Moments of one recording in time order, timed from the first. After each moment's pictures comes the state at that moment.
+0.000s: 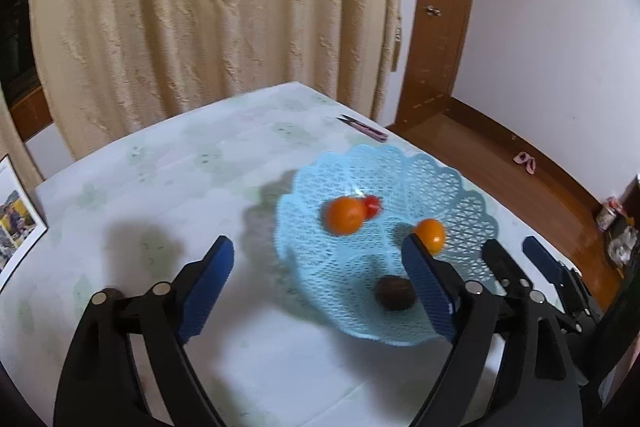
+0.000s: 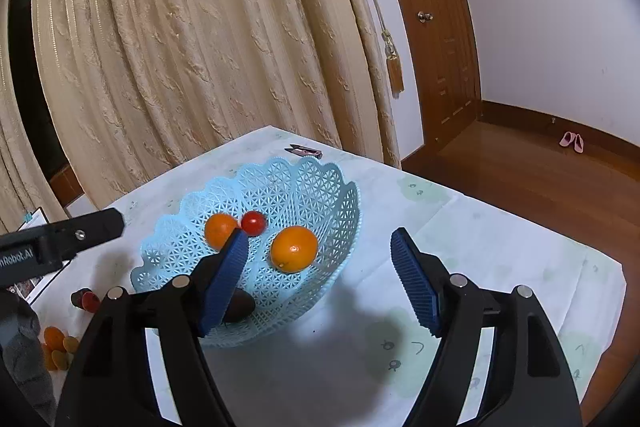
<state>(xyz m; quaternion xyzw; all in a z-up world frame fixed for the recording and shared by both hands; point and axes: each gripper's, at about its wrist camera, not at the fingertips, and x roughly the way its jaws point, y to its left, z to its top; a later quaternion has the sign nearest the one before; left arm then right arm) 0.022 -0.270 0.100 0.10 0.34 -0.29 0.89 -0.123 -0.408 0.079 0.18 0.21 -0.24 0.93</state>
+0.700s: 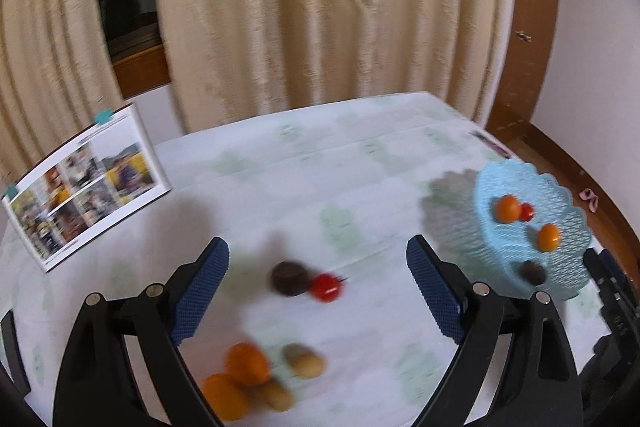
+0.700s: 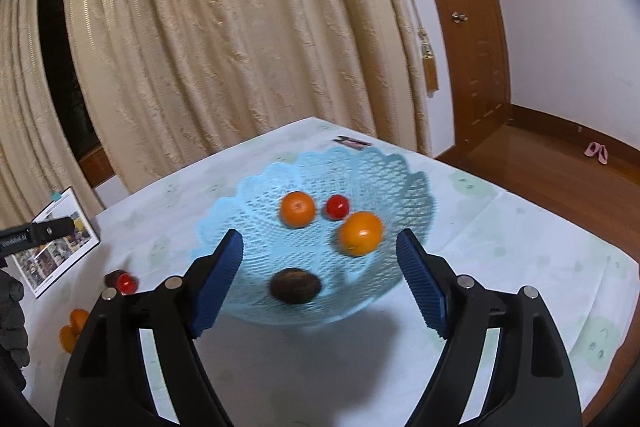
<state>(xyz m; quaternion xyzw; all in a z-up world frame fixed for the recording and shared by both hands) 0.056 -0.115 0.115 0.07 0.34 -0.15 0.92 -0.111 -0.361 0.089 0.17 0.22 -0.18 0.94</state>
